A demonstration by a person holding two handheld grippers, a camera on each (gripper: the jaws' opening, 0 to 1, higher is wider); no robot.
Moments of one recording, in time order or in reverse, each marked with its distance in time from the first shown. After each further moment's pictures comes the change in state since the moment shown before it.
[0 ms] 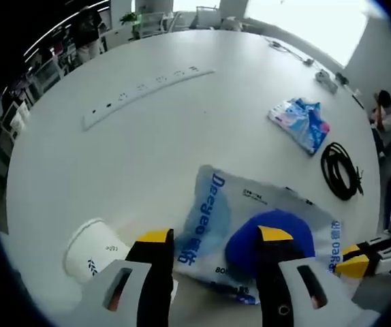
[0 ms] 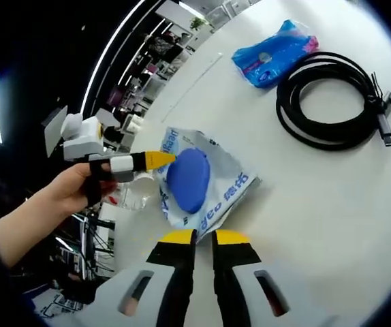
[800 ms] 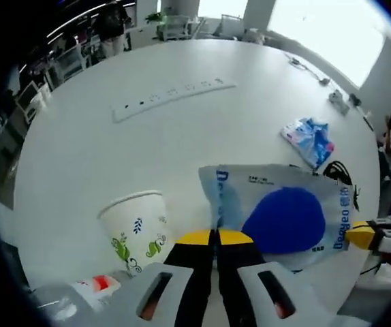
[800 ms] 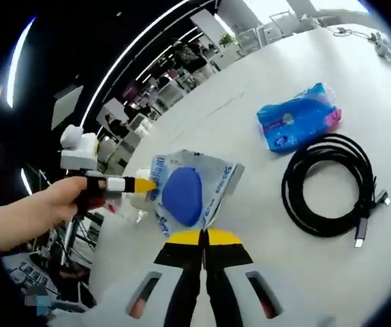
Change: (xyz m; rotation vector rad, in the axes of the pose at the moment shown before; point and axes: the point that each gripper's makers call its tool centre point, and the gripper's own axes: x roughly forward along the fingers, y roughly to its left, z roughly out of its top) left arm -0.041 0.015 0.000 -0.129 -0.076 0.051; right arm -0.018 0.011 0.068 -0.273 -0.118 -0.007
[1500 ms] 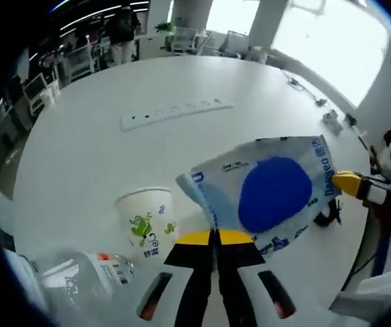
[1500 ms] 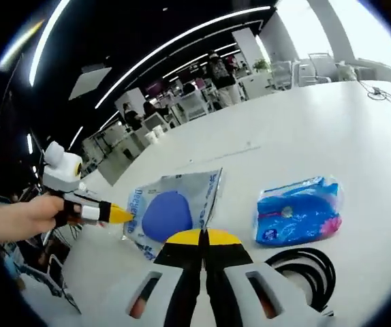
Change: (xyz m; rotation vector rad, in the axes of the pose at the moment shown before) left arm -0.023 -0.018 0.004 -0.066 -0.074 -0.025; right arm 0.010 -0.010 0.090 -0.288 -0.051 0.024
